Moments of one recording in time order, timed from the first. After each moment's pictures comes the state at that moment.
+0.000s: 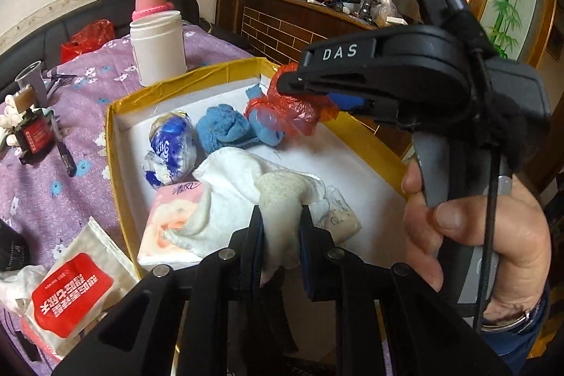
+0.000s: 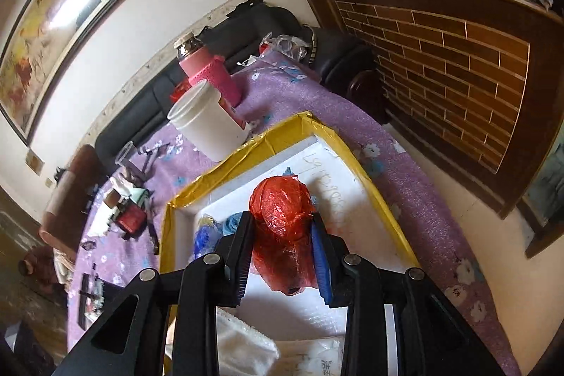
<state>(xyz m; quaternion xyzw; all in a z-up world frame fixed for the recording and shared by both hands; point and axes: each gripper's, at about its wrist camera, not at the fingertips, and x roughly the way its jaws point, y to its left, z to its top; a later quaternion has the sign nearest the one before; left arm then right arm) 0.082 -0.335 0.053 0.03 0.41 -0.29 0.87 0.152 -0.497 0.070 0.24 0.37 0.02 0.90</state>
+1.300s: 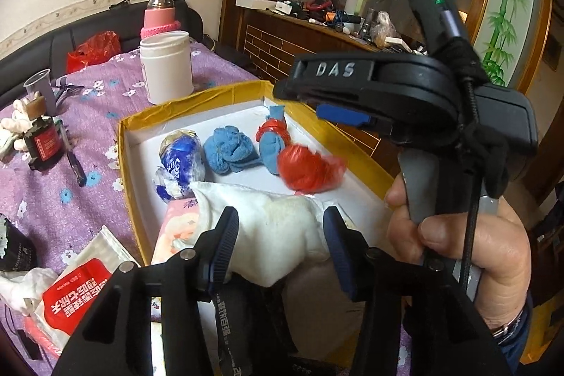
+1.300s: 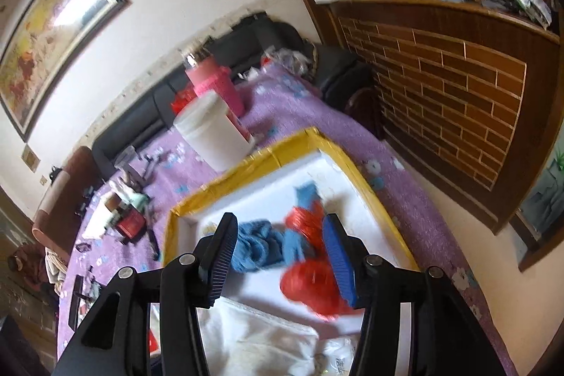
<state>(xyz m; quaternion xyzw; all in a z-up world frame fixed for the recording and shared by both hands) 0.073 -0.325 0.069 0.01 0.37 -0.29 0.88 0.144 -0.487 0.083 0.22 0.33 0.01 0.92</state>
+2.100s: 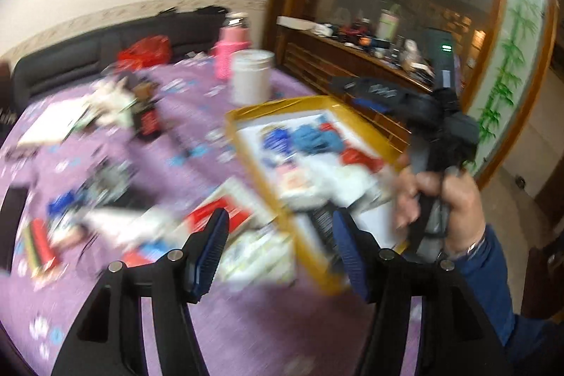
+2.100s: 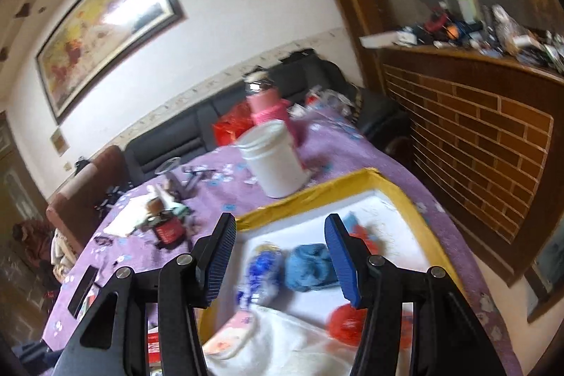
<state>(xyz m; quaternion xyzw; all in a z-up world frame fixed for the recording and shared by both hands) 0.001 -0.184 0.103 -0.02 0.35 -0.22 0.91 0.122 -0.435 0.102 0.16 0.24 0.09 0.95</state>
